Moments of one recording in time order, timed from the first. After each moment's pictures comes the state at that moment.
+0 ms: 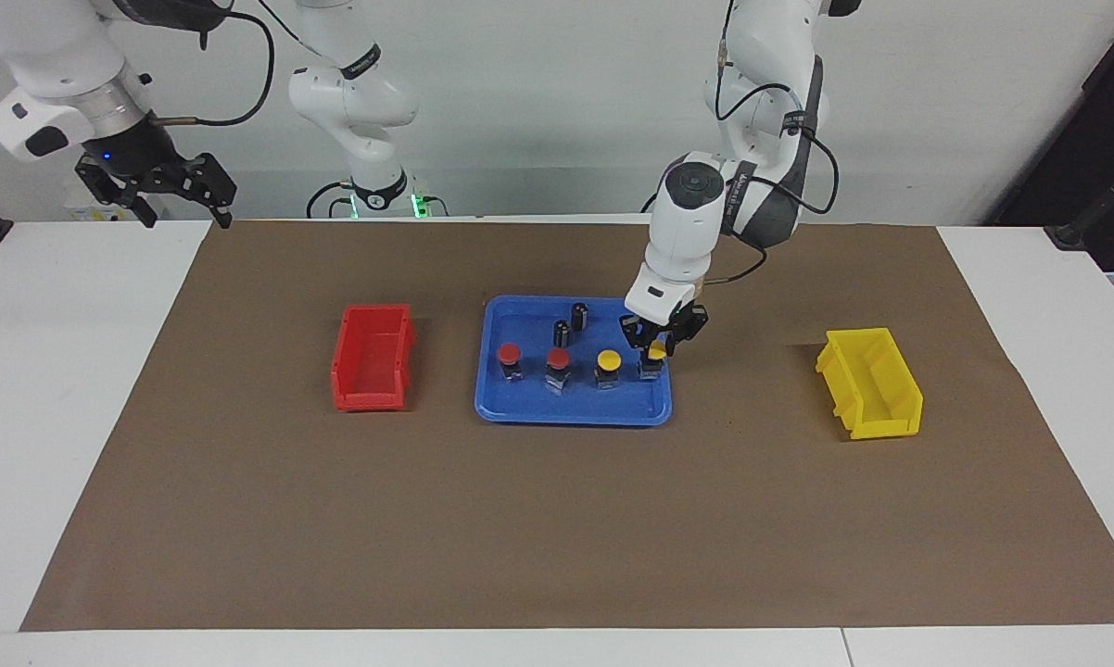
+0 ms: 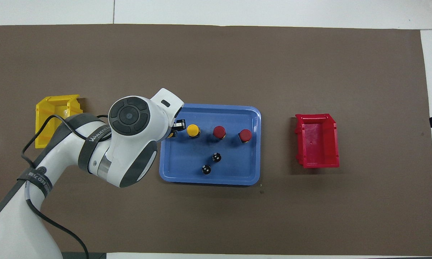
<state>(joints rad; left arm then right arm) -0.70 0.16 0.12 -2.01 0.02 2.21 -0.65 -0.12 -0.04 -0.02 -1.55 -0.03 1.43 -0.13</state>
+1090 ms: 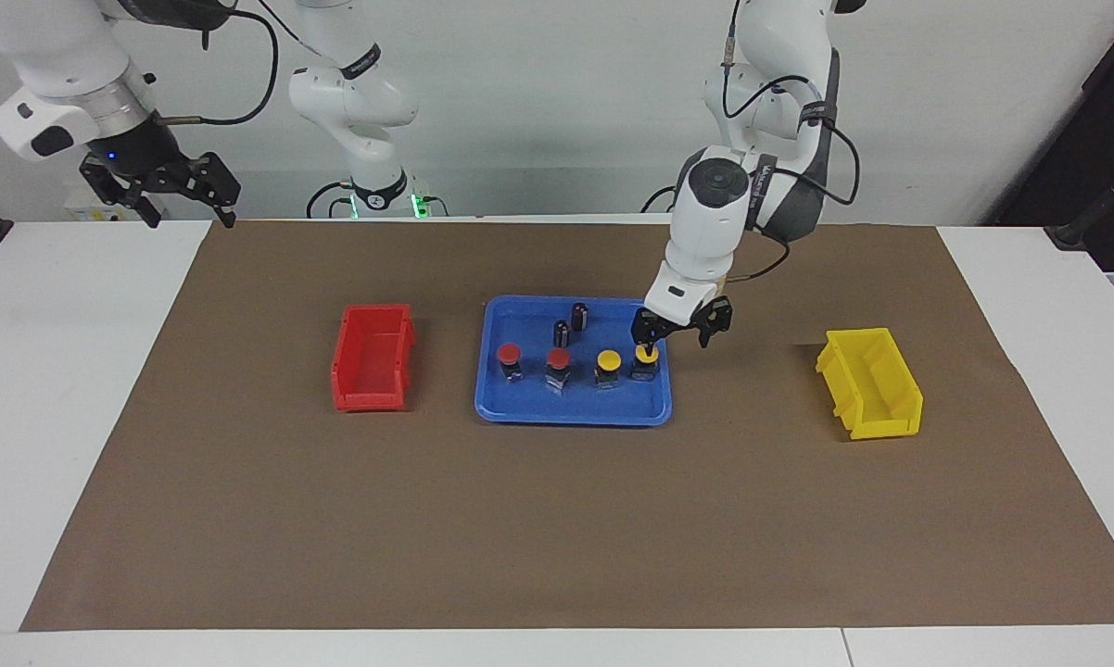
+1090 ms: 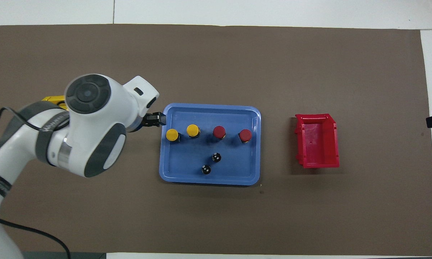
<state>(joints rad) -0.58 0.09 0.15 -1.91 0.02 1.97 -0.36 -0.12 -0.05 -0.01 -1.55 -0.03 1.43 -0.13</state>
